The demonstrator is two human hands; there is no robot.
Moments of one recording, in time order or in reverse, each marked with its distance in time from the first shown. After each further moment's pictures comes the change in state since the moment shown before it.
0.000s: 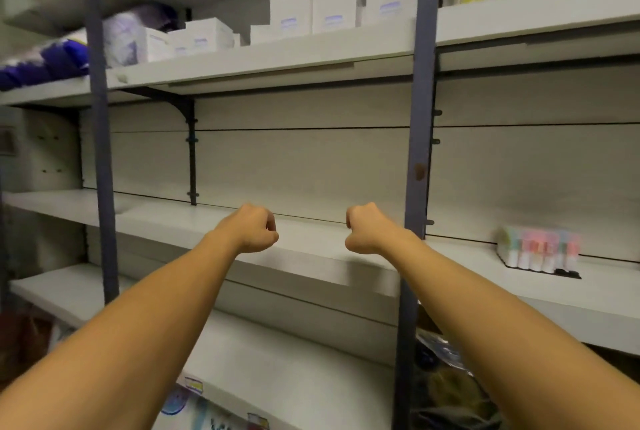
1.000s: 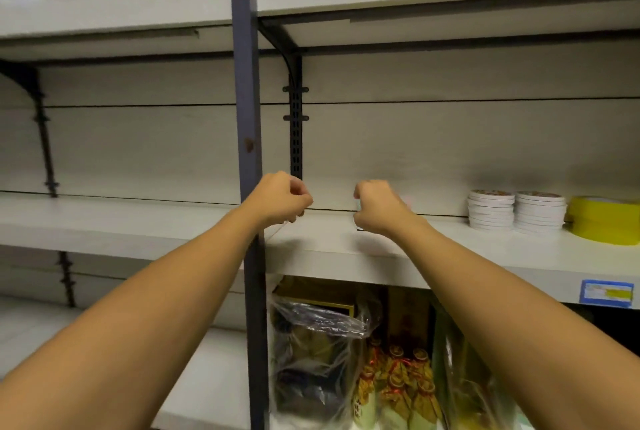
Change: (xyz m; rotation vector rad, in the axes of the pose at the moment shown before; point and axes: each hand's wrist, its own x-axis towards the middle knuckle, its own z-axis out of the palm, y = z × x) left_hand 0.010 0.306 0.059 -0.525 0.017 0.275; right_hand -0.109 0.257 -0.042 -0.078 0.228 0.277
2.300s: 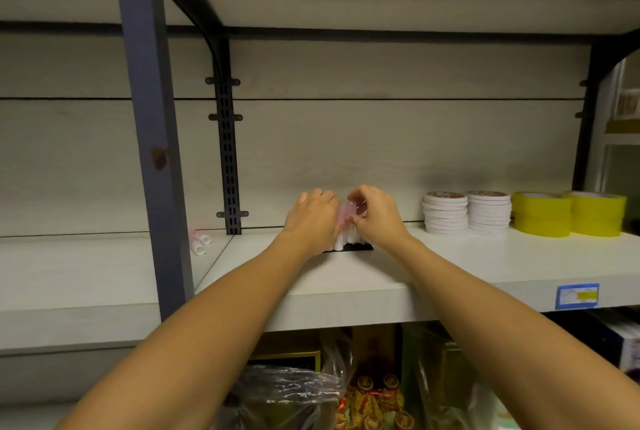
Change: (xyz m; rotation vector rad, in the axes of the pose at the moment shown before) left_hand 0.138 0.015 0.158 0.514 0.091 0.583; right_hand 0.061 0.100 0.053 0.281 0.376 -0.009
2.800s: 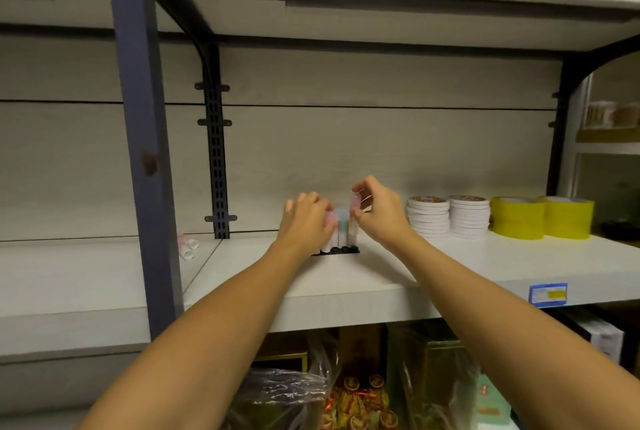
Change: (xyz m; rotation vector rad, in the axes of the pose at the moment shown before) left_hand 0.002 0.013 -0.002 -0.214 0.073 -0.153; right_hand -0.008 -0.004 -0.037 0.058 0.084 0.068
